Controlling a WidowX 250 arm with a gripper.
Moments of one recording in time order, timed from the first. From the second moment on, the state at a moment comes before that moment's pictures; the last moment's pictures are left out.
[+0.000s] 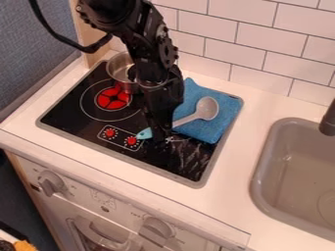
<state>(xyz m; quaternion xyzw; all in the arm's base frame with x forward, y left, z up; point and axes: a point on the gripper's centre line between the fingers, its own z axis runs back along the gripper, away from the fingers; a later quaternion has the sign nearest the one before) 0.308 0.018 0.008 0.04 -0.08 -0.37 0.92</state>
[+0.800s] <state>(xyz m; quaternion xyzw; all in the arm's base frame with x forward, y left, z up) 0.306 0.004 0.056 0.04 -0.12 -0.38 0.92</state>
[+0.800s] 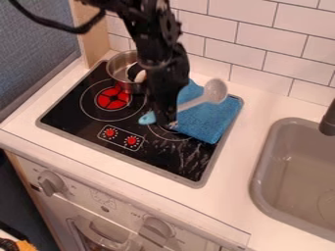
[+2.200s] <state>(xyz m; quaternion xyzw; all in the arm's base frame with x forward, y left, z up) 0.227 0.176 0.048 0.05 -0.09 -0.04 0.99</state>
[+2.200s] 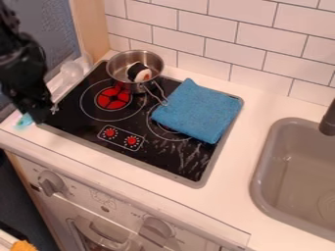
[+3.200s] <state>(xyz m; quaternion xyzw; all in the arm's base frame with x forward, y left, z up) 0.253 0.192 0.008 0.04 -0.04 -0.01 1.00</state>
